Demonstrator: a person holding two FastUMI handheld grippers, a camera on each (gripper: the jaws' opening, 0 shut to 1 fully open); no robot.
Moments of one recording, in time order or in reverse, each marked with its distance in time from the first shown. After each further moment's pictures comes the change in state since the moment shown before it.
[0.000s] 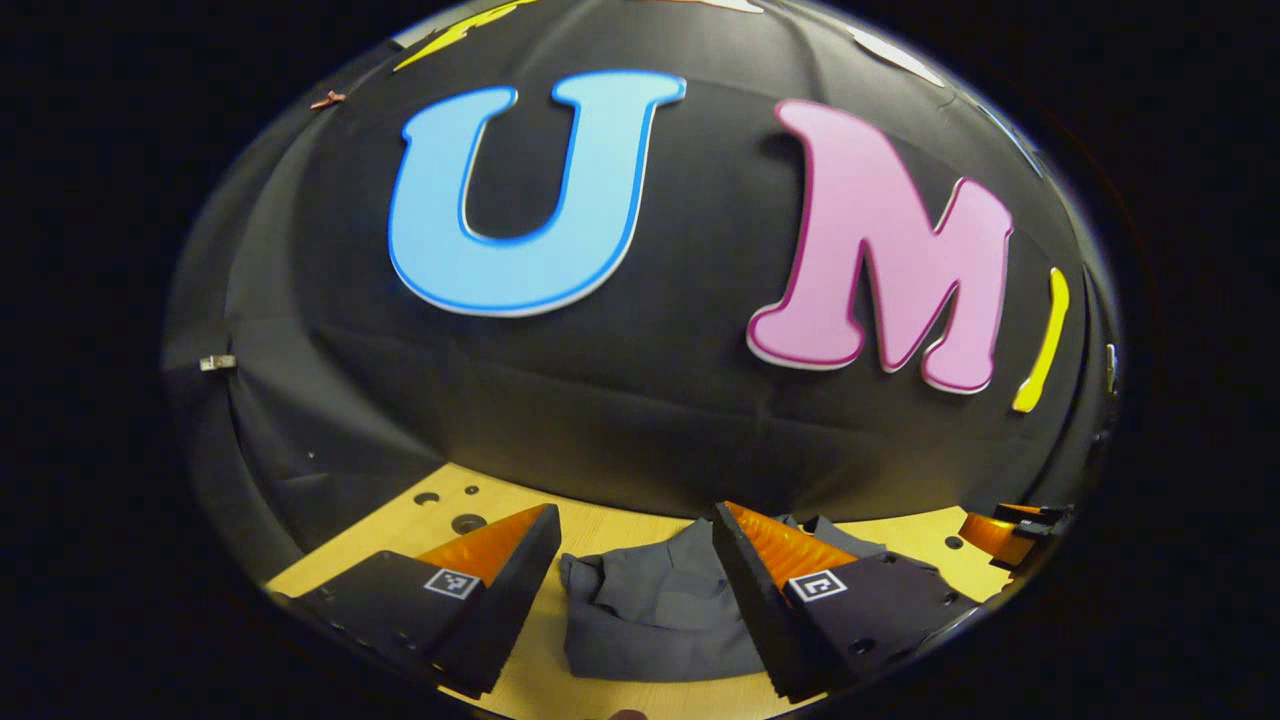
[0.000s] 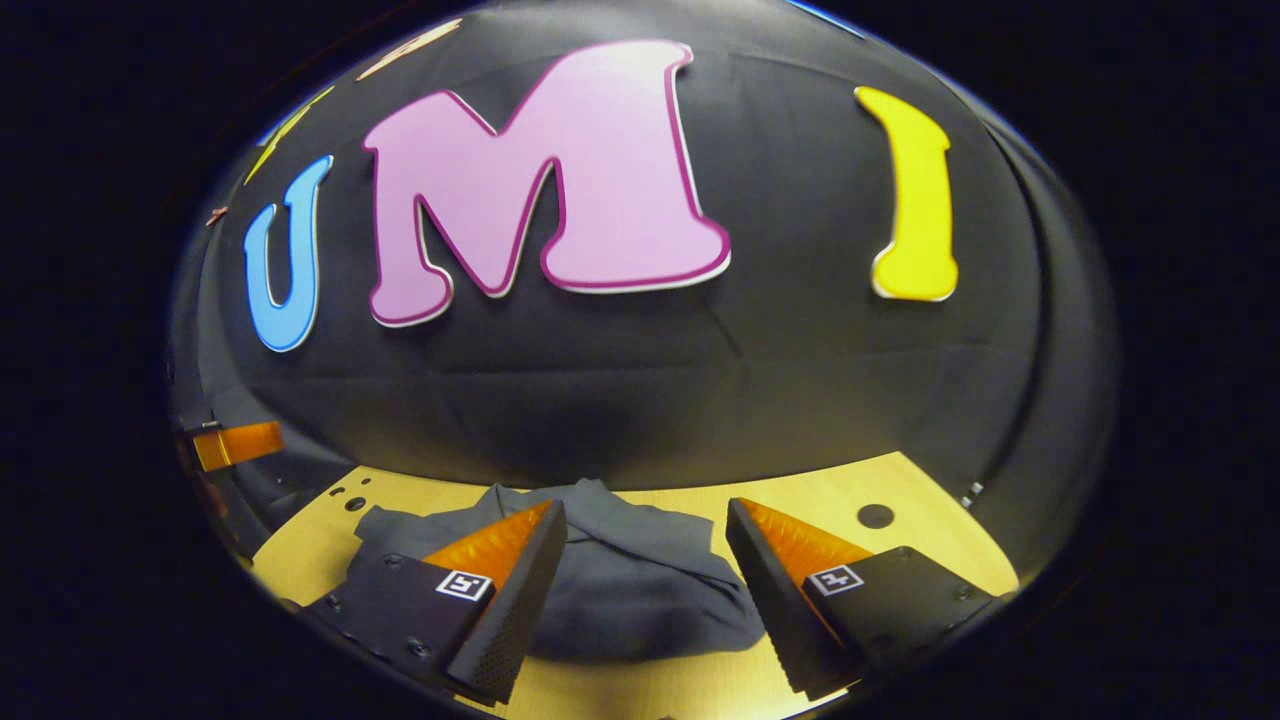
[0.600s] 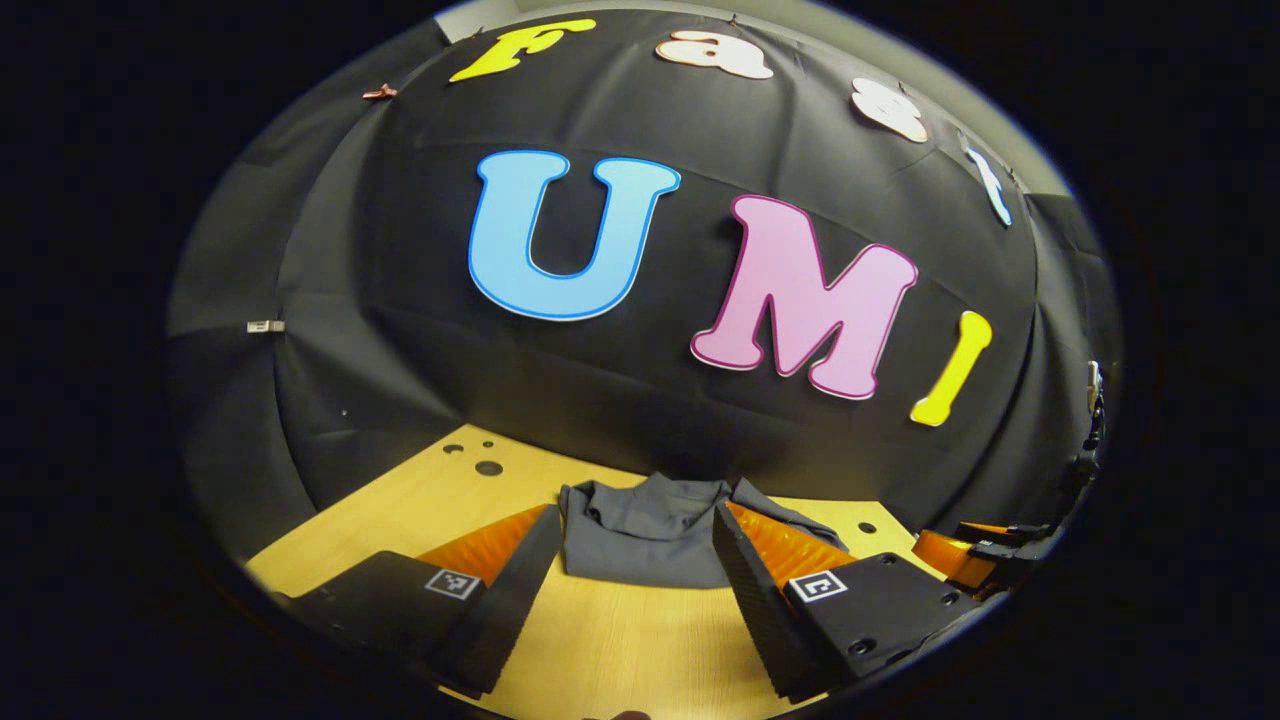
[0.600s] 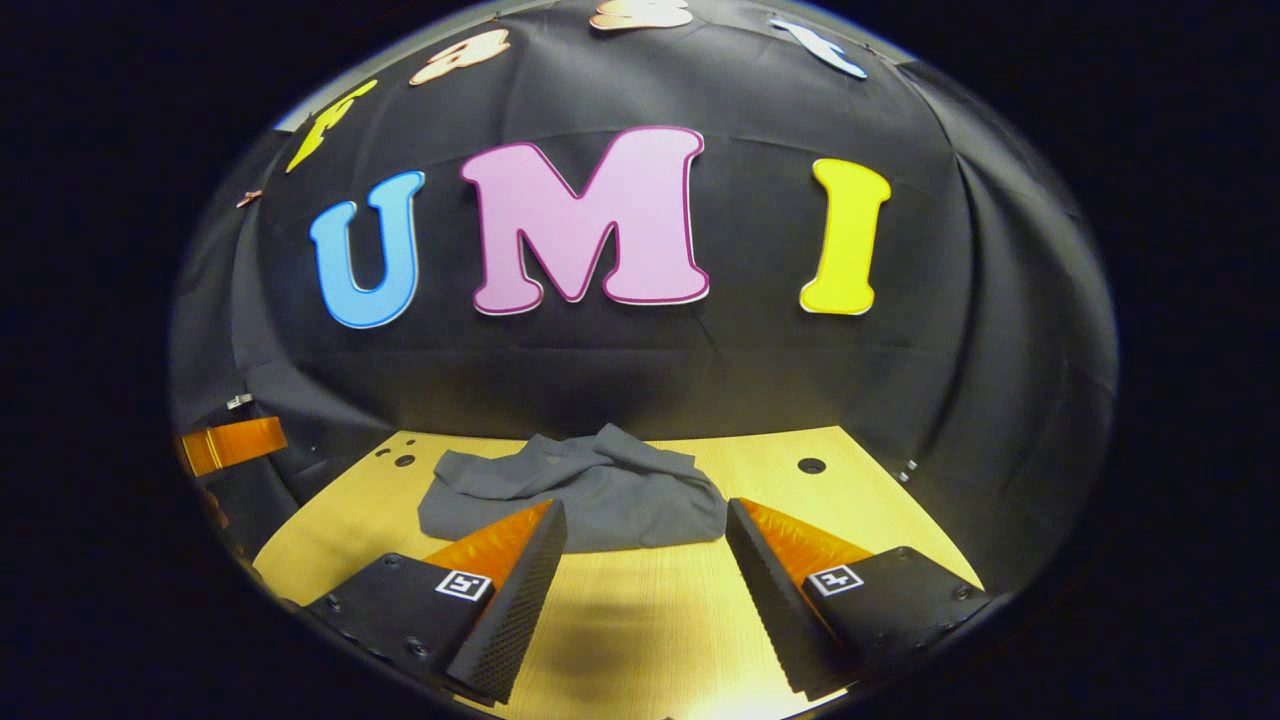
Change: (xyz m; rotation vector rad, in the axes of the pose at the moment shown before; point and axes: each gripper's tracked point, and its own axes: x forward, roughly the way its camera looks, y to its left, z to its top) left arm -0.213 0.014 -0.041 -0.105 0.043 -0.066; right arm -0.211 0.038 -0.023 -0.030 0.026 -0.010
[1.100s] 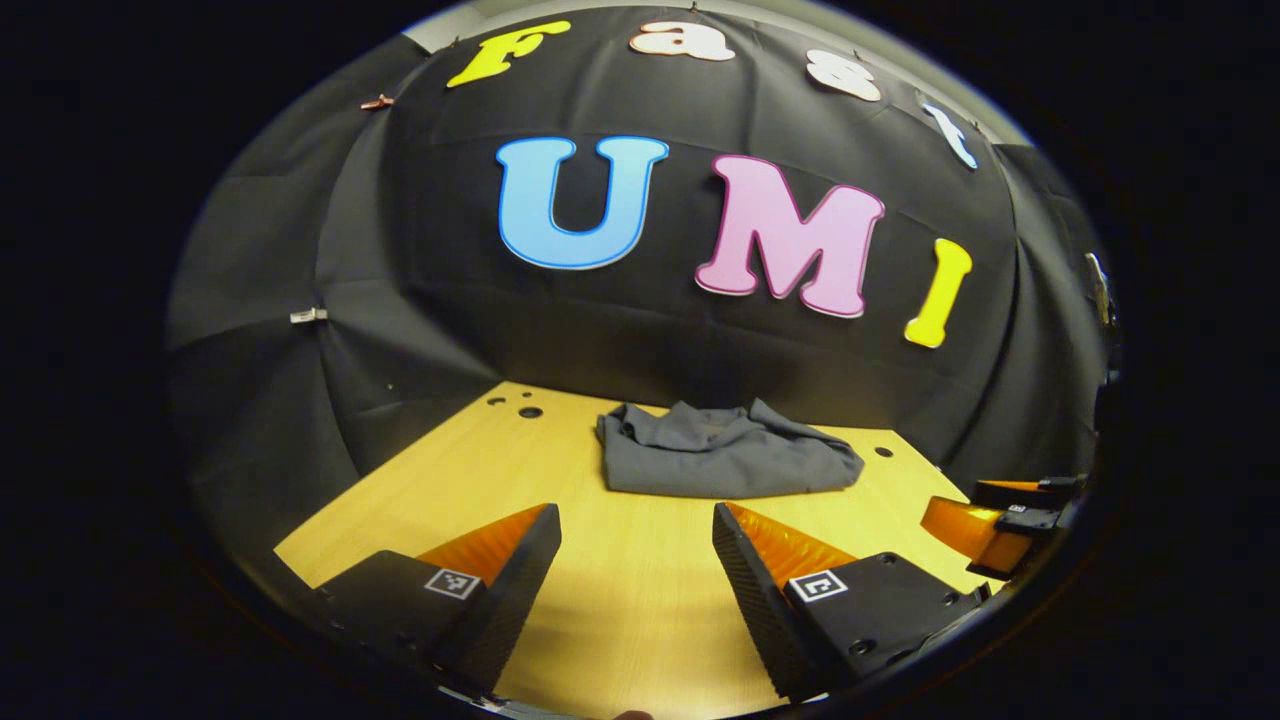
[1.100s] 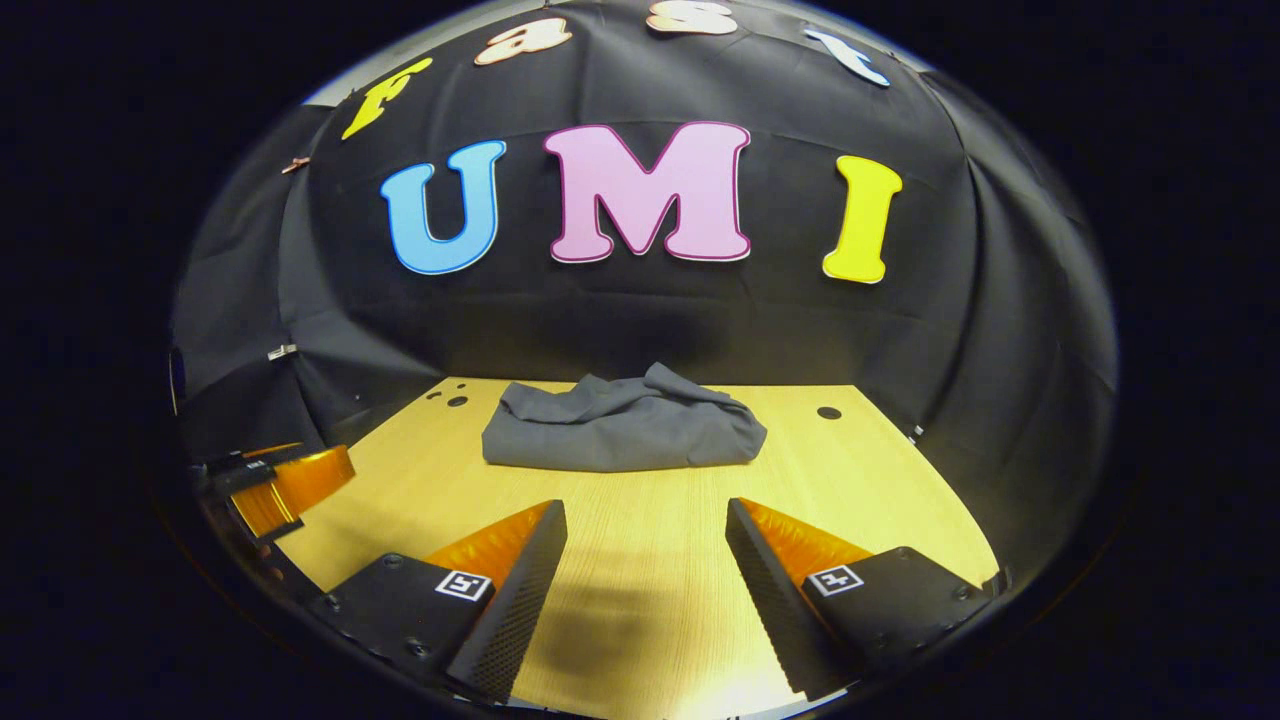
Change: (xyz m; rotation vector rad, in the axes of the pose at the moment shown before) left arm -0.087 0.010 -0.092 0.100 0.103 0.025; right arm -0.094 0.058 -0.065 -0.053 0.103 0.053
